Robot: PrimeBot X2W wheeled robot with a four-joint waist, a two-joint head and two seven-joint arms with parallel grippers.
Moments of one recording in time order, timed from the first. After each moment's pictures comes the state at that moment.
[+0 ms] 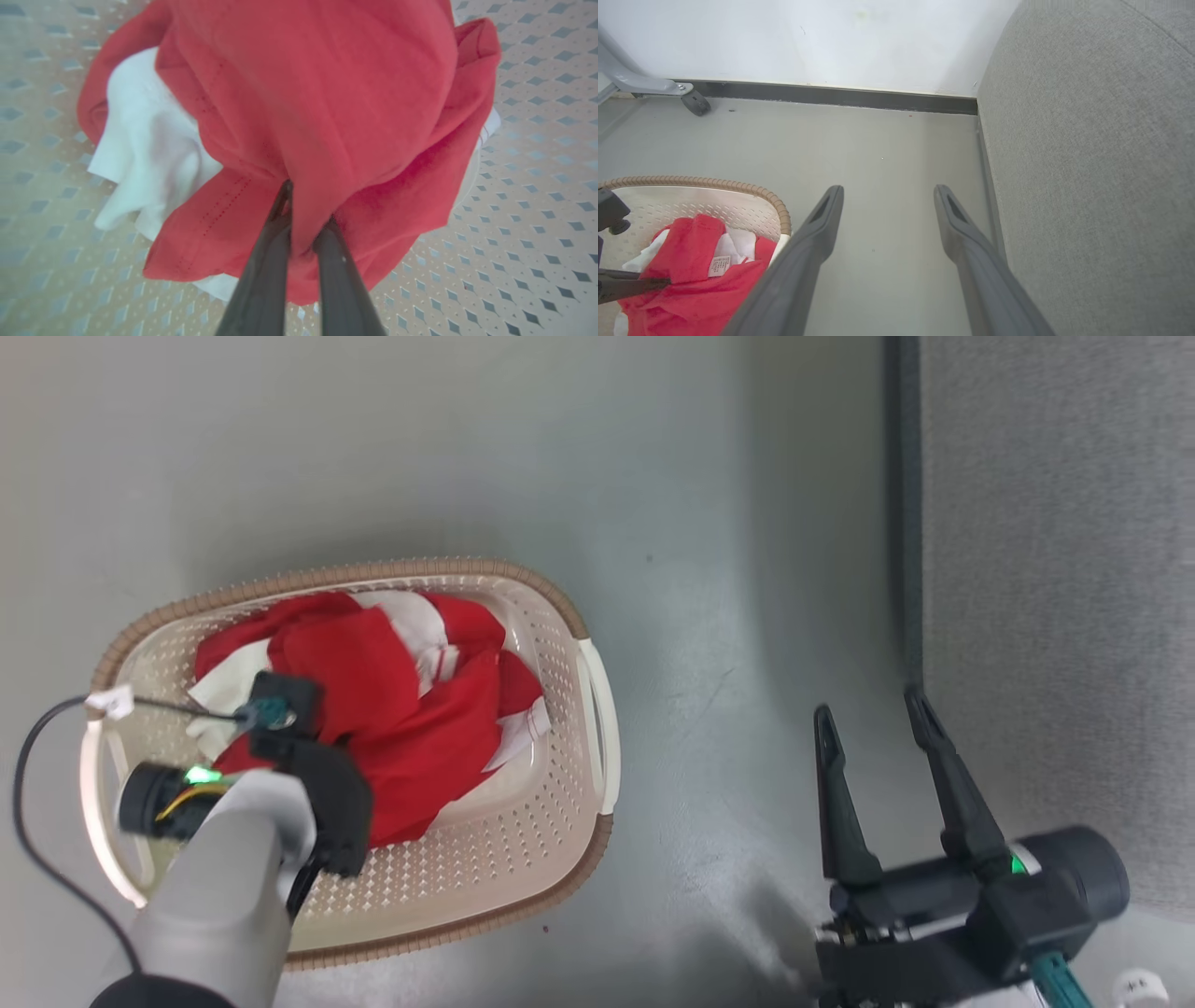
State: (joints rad) left arm -0.91 0.11 -0.36 1.26 -0.27 -0.13 0.02; right arm -0.16 -0.05 0.29 -0.12 0.02 -0.12 -0.25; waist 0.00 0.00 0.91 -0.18
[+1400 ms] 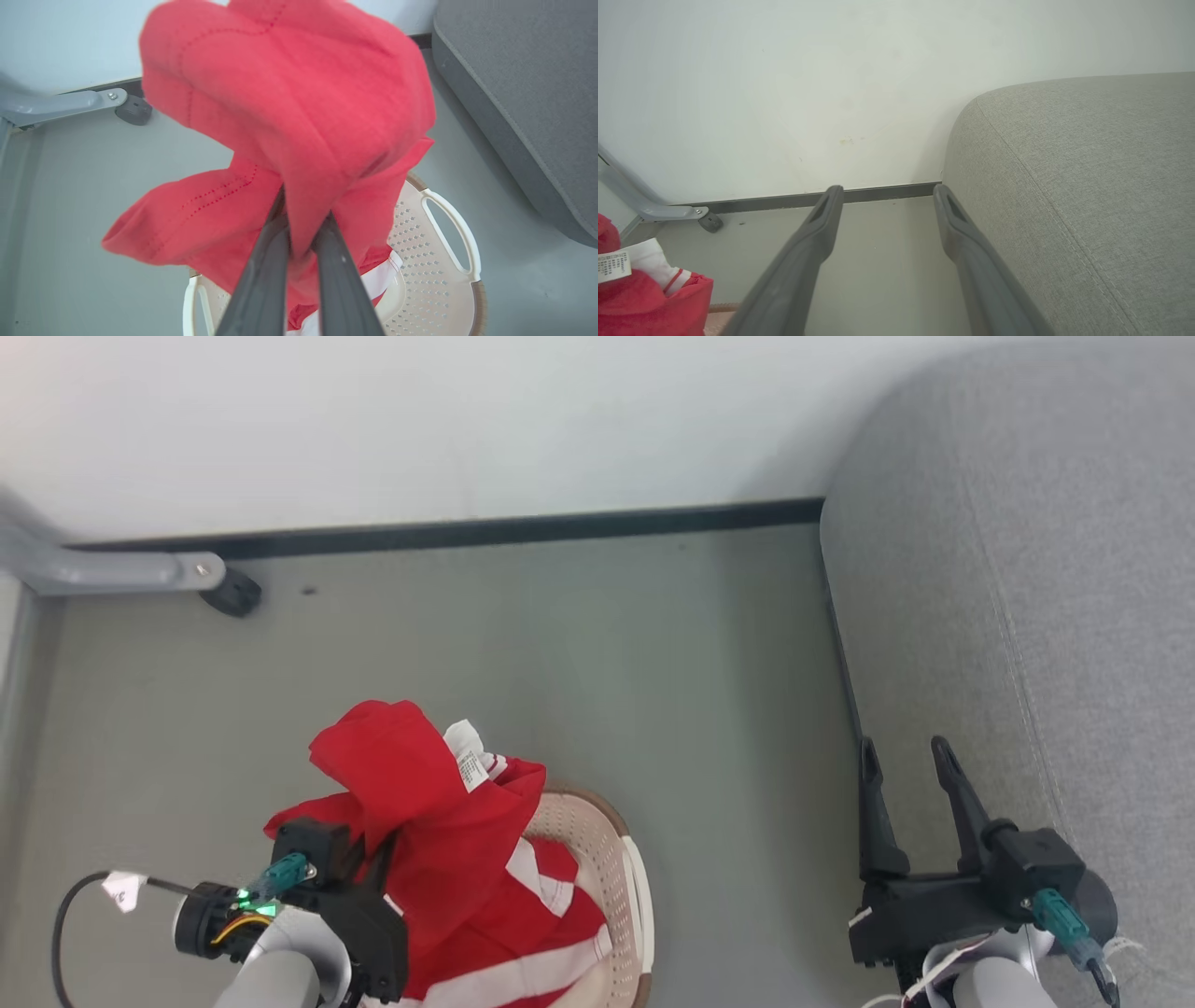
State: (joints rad) left arm -0.60 0.14 -0.47 1.03 -0.42 -0.13 -0.25; right arm -0.29 -0.05 0.21 0.29 0.21 -0.10 -0.26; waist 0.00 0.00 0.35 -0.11
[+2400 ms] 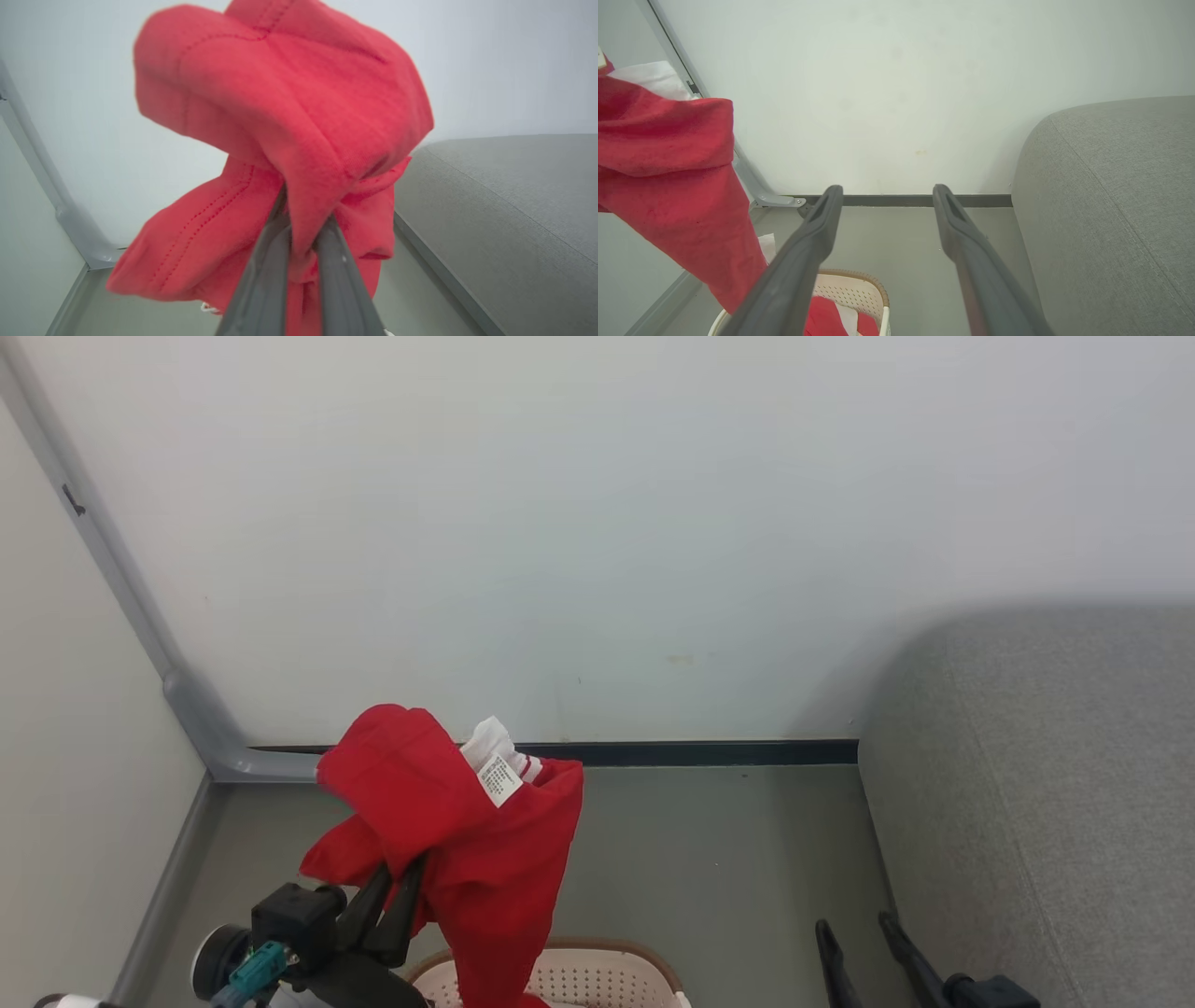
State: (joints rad) left arm -0.27 0.17 -0.35 0.47 -0.42 -0.13 -0.25; right arm -0.08 -0.05 0.25 0.37 0.24 0.05 -0.26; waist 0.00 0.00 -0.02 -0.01
